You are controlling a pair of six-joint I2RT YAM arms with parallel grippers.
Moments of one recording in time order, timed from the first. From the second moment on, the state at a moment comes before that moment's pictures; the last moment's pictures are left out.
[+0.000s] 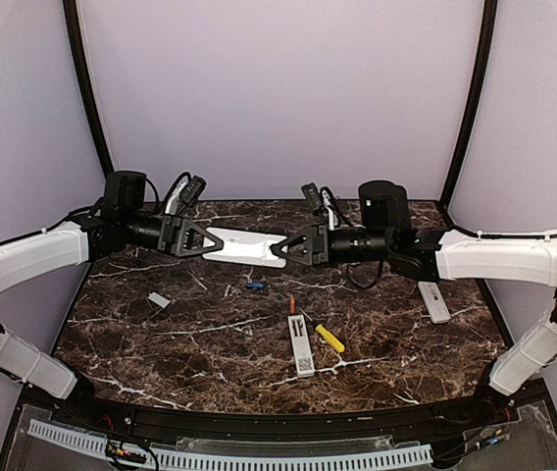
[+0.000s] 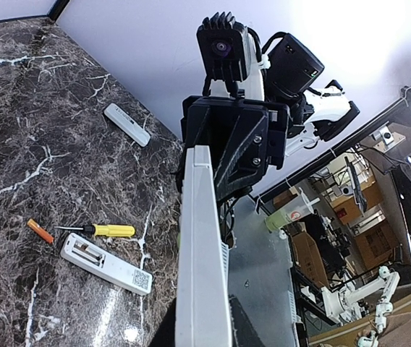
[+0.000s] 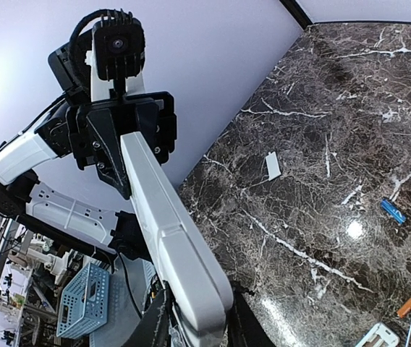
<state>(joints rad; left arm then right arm) -0.43 1.36 0.98 -0.08 1.16 -0.40 0.85 1.52 1.04 0.20 -0.54 0.69</state>
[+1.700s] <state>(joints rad) -0.42 1.34 1.00 -0.28 1.03 -0.26 0.84 1.58 1.09 0.10 -0.52 0.76</state>
